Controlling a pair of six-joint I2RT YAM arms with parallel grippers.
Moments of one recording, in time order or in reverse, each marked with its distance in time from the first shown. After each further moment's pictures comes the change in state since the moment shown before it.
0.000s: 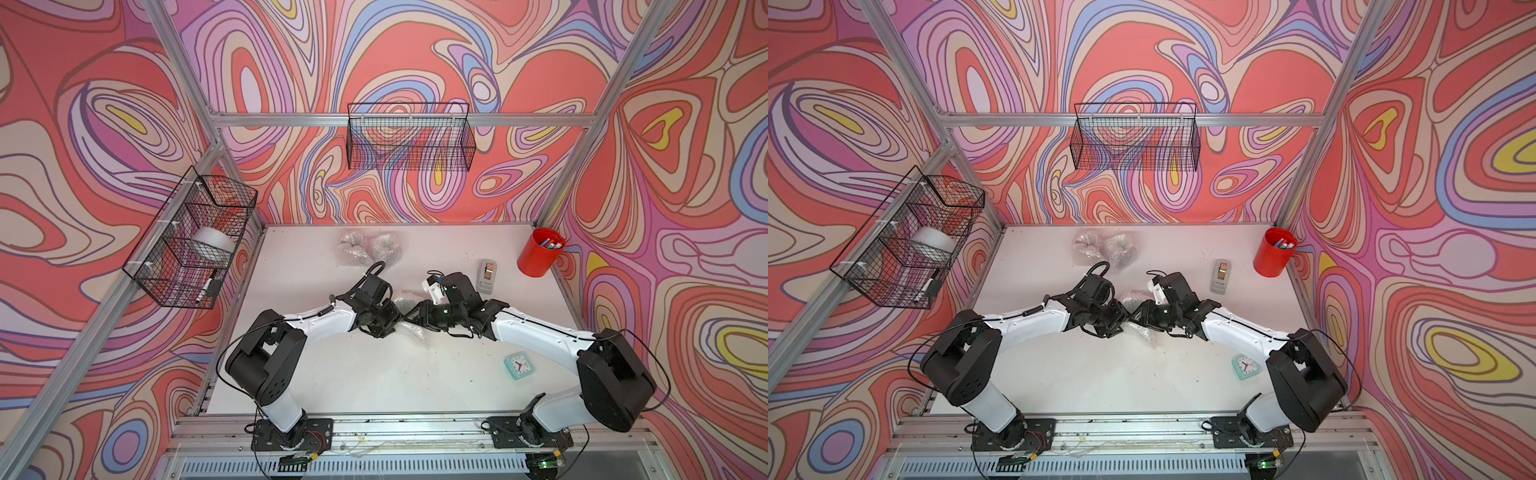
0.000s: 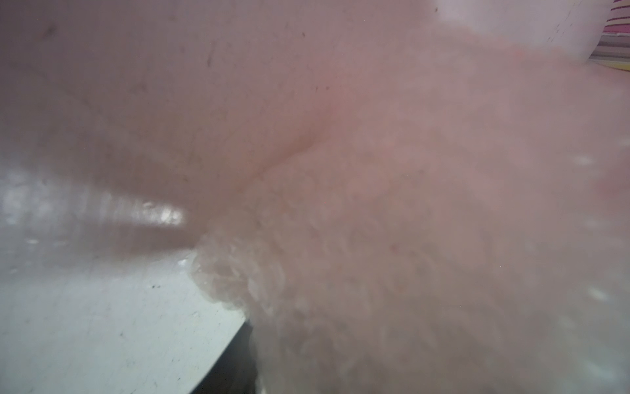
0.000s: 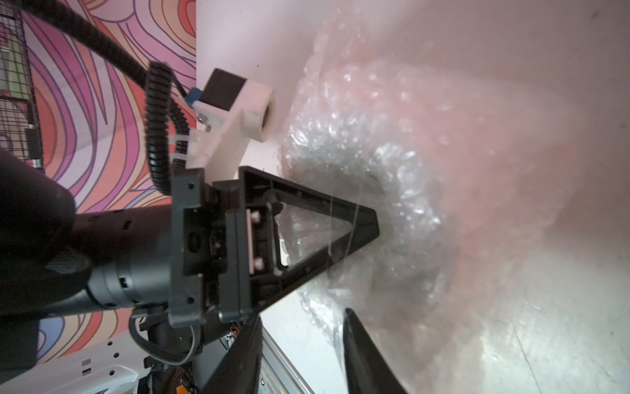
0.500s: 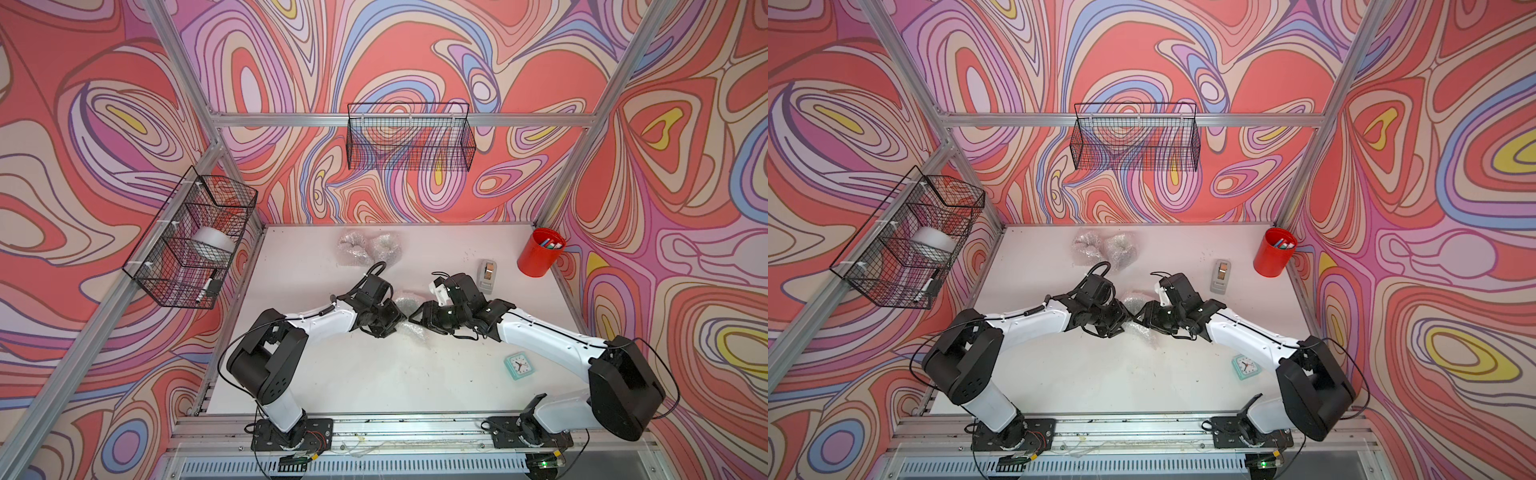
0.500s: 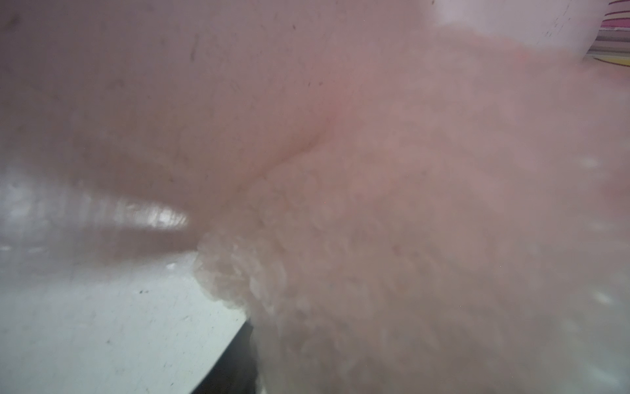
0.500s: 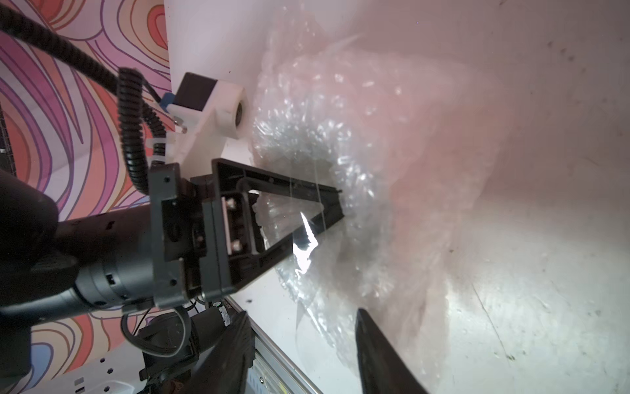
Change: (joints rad) left arm -0.002 0.008 0.001 0.012 0.008 0.000; right arm -0.001 -0.046 0.004 -0.130 0.063 0.032
